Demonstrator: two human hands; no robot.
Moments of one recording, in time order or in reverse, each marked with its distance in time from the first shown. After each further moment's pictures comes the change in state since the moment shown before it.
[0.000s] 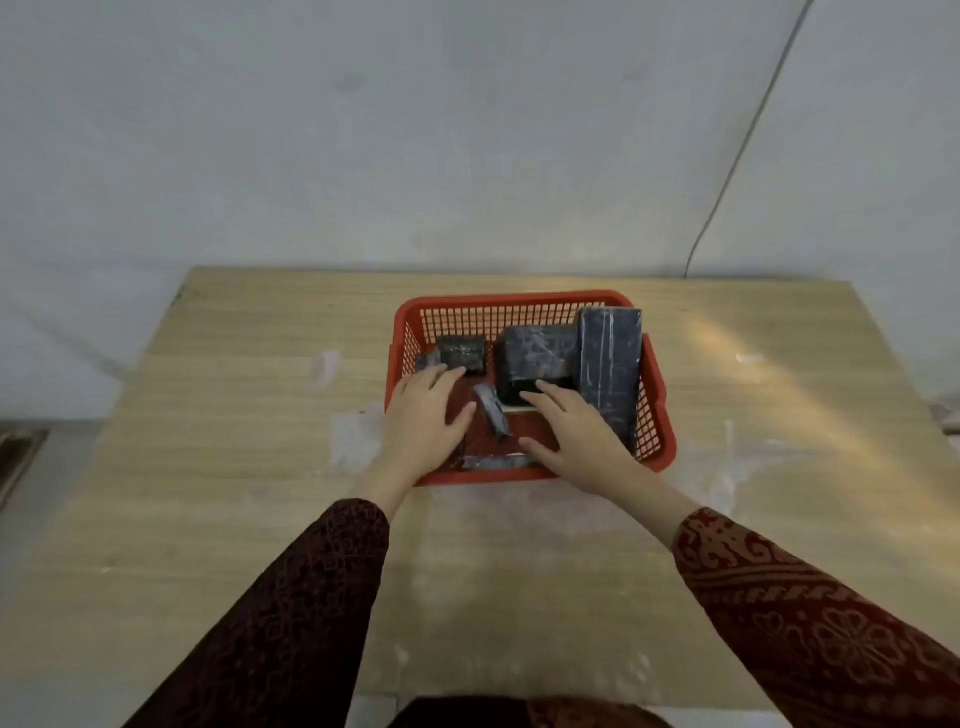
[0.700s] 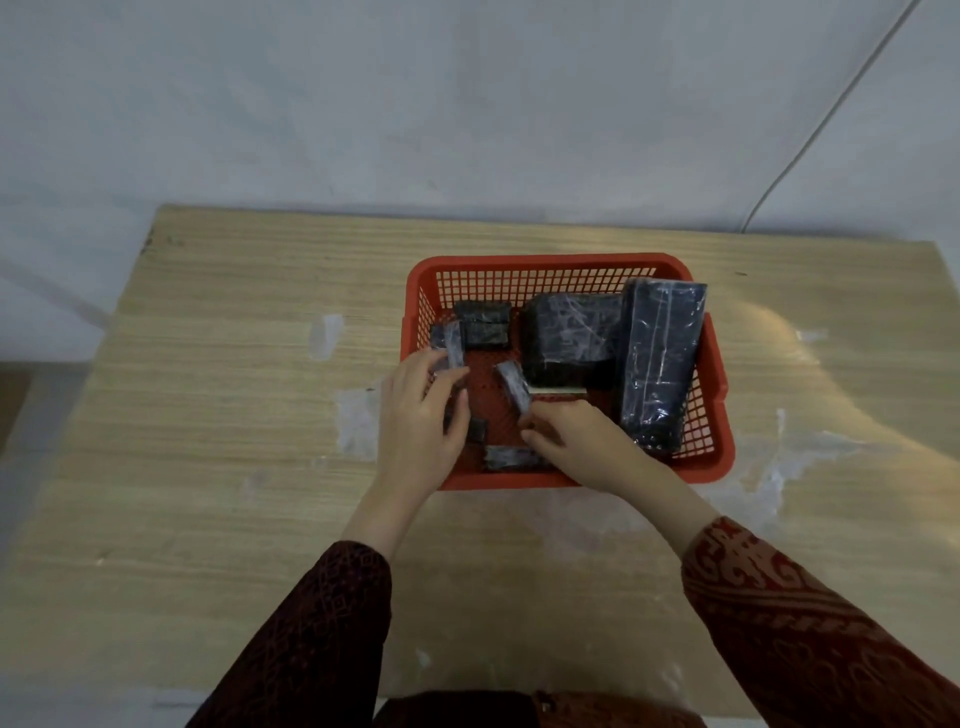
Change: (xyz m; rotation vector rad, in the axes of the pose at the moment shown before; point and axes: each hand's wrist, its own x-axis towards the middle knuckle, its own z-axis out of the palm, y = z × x) left_hand -0.009 -0.026 0.012 -0.130 0.300 0.054; right_hand 0.039 -0.018 0.012 0.169 -0.222 0.055
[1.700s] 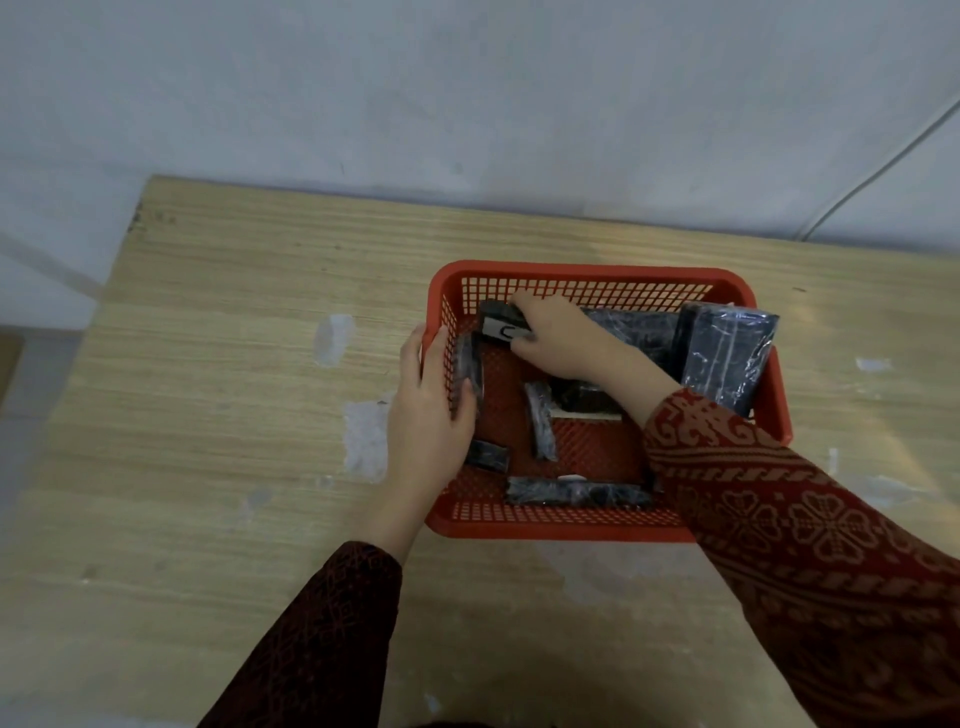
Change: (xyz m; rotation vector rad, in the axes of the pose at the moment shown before) left_hand 0.037 -0.021 0.011 -0.162 -0.042 -0.309; right_hand 0.146 -0.018 -0.046 -0.112 -0.006 -0.054
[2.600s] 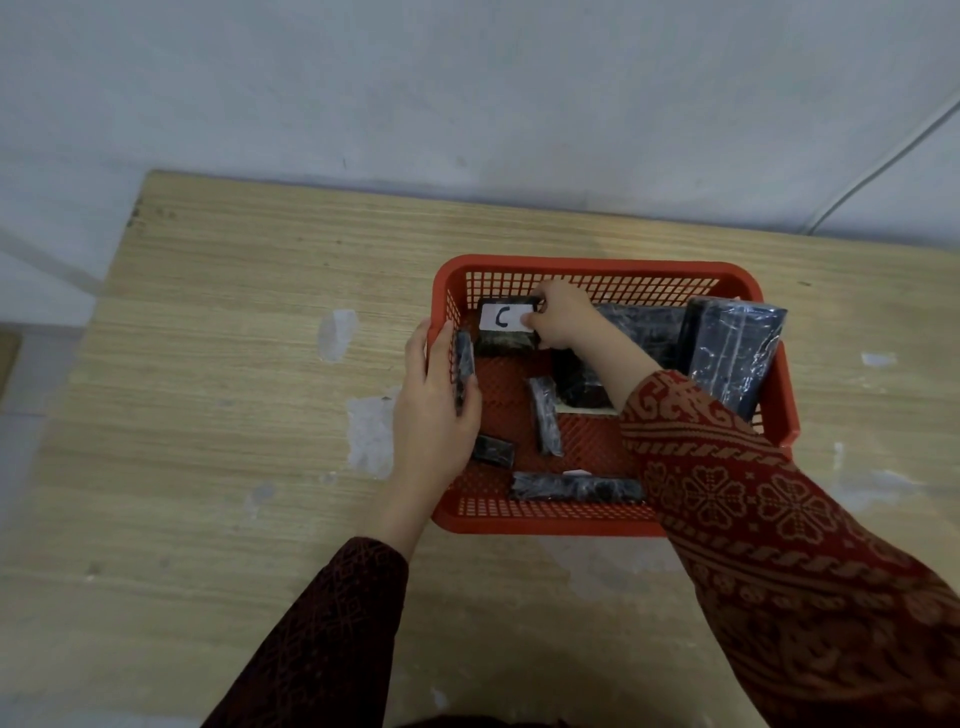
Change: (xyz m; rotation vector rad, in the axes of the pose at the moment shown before) left_hand 0.001 -0.001 0.001 0.007 0.018 0.033; right_hand 0.026 0.000 0.003 0.254 -0.026 0.448
